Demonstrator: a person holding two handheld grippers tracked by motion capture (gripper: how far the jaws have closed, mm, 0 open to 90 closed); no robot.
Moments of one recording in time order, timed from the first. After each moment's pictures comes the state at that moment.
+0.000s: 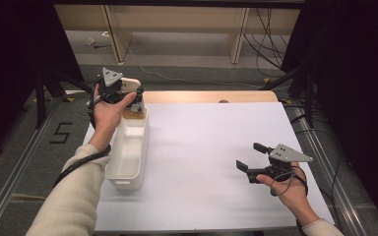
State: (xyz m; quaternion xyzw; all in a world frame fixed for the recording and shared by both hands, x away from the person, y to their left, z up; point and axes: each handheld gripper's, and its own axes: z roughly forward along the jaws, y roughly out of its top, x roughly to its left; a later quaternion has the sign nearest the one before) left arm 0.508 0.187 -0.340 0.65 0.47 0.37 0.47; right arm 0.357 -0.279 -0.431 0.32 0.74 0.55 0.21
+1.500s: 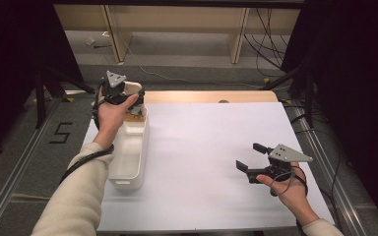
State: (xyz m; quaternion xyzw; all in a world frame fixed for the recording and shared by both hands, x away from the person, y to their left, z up) left arm 0.522 0.186 -0.358 0.66 0.48 0.36 0.45; right arm 0.357 -0.279 -0.431 0.32 0.74 0.55 0.21
